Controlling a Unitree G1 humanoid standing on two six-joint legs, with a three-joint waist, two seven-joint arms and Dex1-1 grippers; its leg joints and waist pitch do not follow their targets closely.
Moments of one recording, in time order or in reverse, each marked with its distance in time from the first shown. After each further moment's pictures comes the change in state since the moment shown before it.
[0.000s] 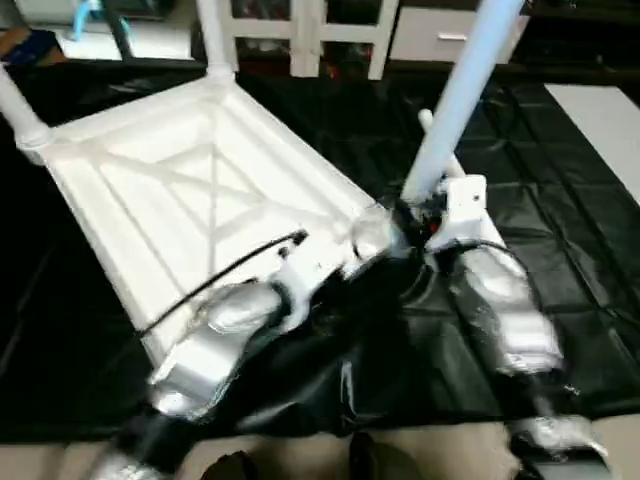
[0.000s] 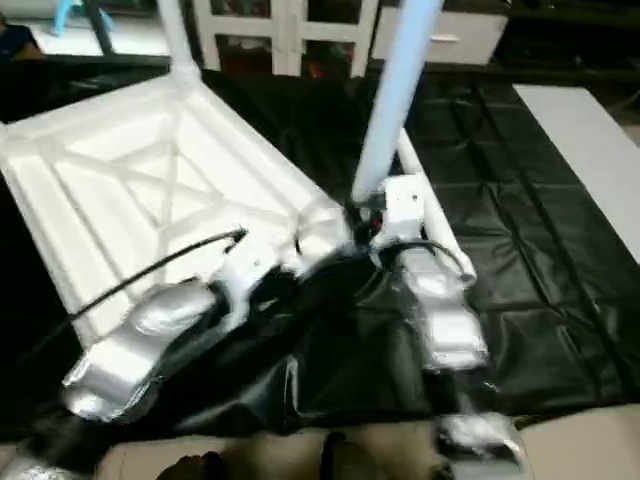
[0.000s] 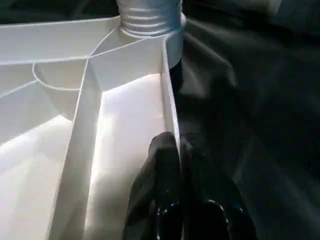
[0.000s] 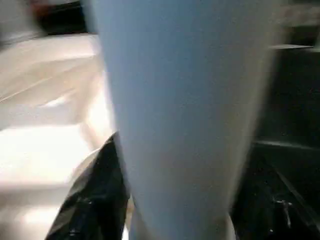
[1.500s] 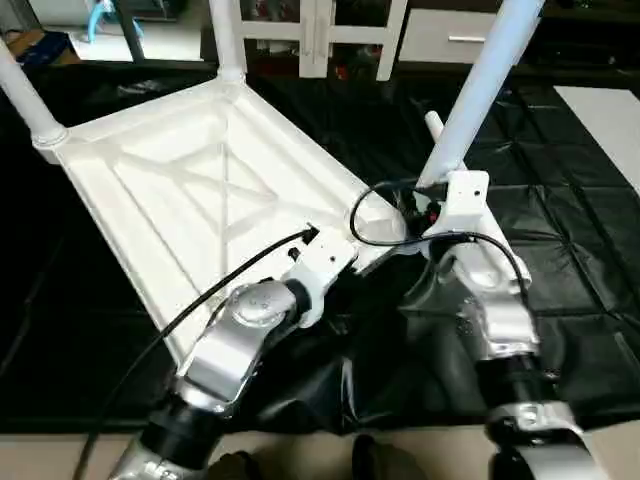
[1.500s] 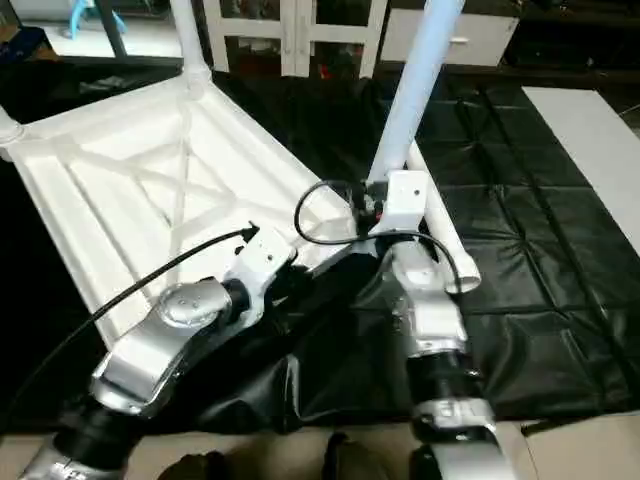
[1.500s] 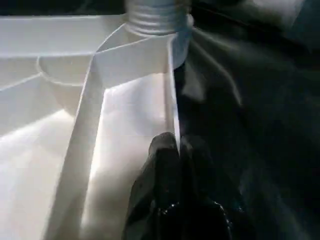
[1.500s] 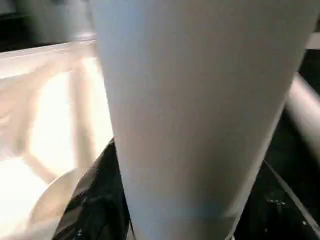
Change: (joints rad) left arm -0.043 -0.105 -0.026 0.039 0.014 0.065 0.106; right arm -0.060 0.084 -0.032 0.113 -0.055 -0.067 -0.184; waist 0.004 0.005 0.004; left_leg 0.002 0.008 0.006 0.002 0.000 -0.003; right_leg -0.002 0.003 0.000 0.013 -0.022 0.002
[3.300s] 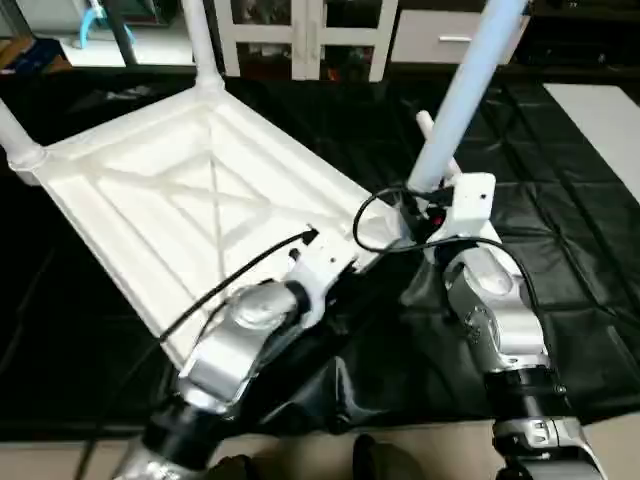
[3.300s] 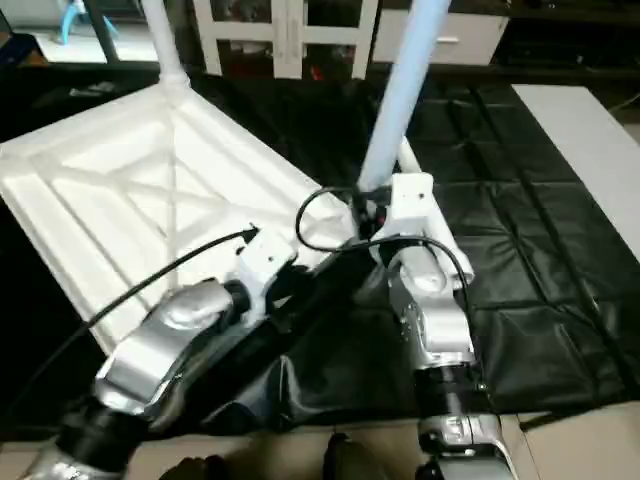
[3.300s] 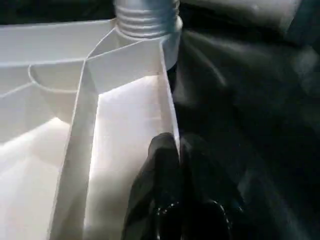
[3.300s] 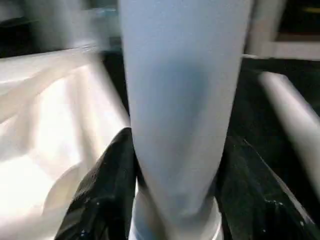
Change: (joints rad) left arm 0.017 0.011 0.014 0.014 0.005 -0.040 -0.005; right arm 0.056 -0.028 0.025 -0.101 0.006 0.023 0.027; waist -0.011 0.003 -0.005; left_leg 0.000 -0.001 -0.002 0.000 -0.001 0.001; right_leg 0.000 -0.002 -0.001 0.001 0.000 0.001
